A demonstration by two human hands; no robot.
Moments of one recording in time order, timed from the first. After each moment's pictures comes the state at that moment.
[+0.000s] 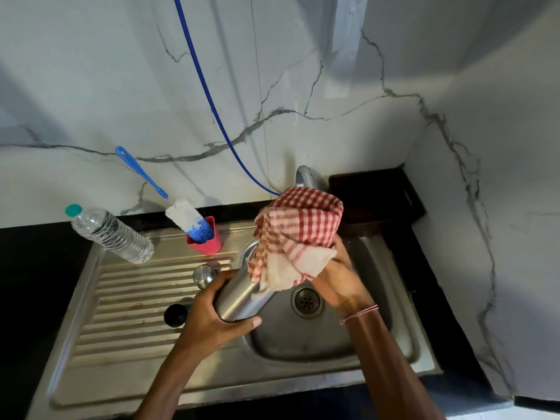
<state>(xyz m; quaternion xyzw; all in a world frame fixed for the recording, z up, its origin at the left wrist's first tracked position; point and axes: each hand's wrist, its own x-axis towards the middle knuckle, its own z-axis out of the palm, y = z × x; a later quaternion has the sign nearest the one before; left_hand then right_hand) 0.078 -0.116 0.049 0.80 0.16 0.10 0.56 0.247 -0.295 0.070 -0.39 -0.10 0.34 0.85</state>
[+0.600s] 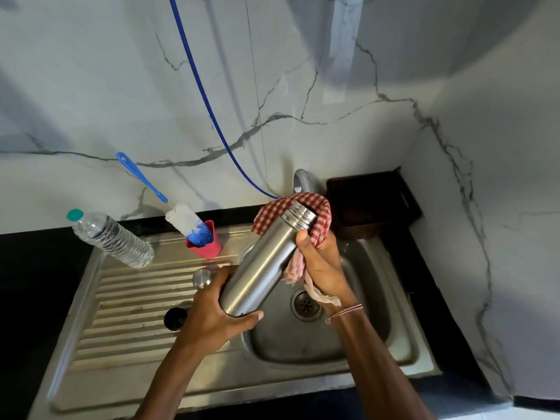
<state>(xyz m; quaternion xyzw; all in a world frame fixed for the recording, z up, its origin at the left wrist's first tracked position) 0.086 -0.117 0.057 0.86 0.17 0.08 0.47 0.238 -0.276 0.093 -0.46 -0.11 0.25 0.84</state>
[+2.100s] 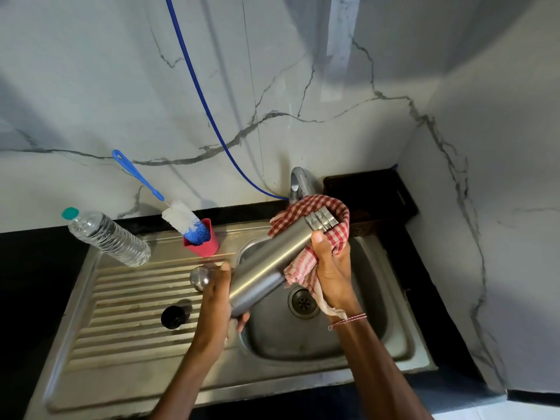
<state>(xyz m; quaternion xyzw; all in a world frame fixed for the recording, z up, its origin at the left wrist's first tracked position) 0.104 -0.151 0.060 0.61 0.34 0.10 0.71 0.226 -0.293 0.091 -0.42 -0.05 0.19 0.89</state>
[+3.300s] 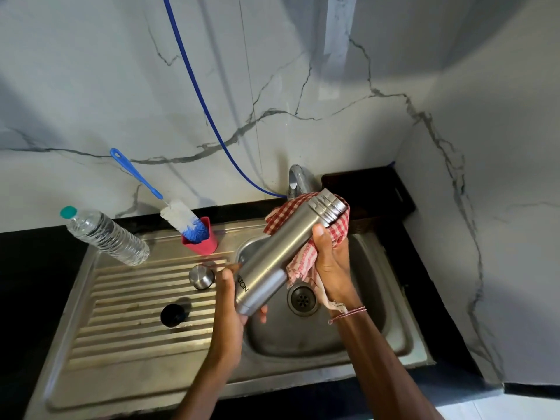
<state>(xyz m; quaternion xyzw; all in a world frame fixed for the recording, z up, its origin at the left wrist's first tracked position) 0.096 -0.179 0.051 0.56 0.27 0.16 0.77 0.221 -0.293 0.103 -0.43 -0.05 0.18 0.88</state>
